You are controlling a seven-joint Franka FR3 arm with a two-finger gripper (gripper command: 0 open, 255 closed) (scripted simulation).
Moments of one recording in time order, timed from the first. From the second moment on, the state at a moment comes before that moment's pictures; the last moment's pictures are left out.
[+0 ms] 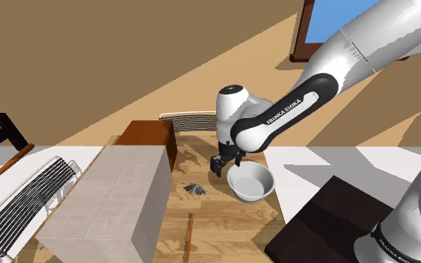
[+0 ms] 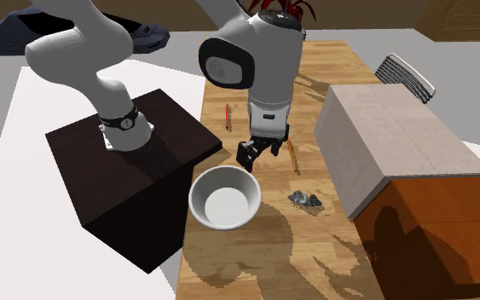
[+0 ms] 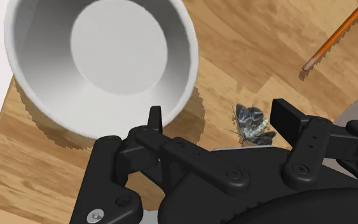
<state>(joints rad) 0.12 0.15 0.28 -2.27 -0.10 2.42 0.54</state>
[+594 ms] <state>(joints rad) 0.24 0.50 0.22 -1.98 -0.30 2.49 0.71</state>
